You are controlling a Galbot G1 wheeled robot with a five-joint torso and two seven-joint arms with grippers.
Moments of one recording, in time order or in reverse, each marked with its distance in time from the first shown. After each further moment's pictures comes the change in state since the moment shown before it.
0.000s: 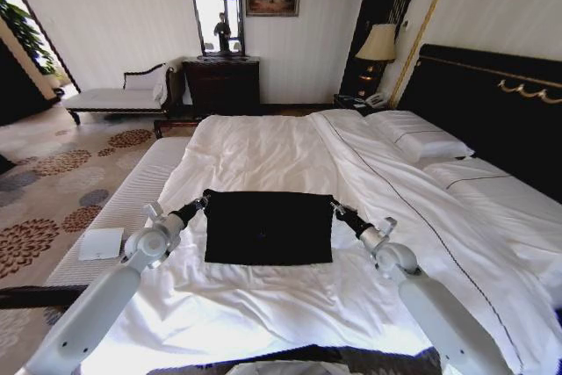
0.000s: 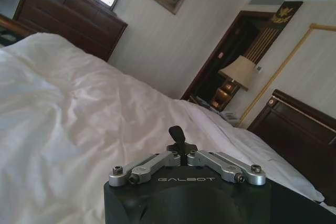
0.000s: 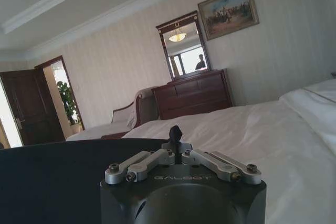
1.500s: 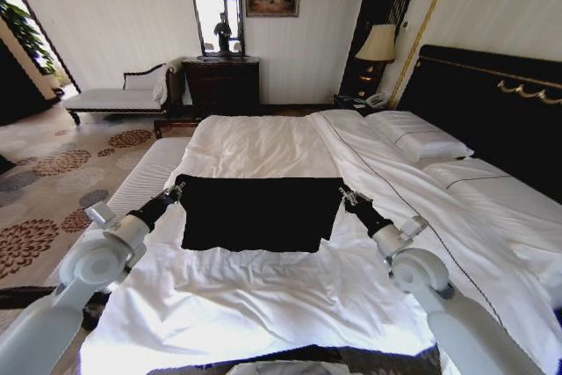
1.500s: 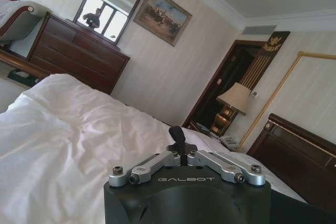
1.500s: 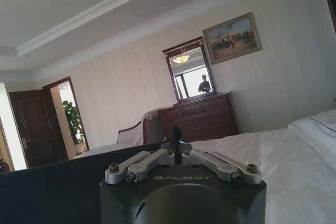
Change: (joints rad) left arm 0.490 0.052 -0.473 -0.381 -0.072 -0.016 -0.047; right arm -0.291 -0.035 0.181 0.471 0.050 -0.071 0.199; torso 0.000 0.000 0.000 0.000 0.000
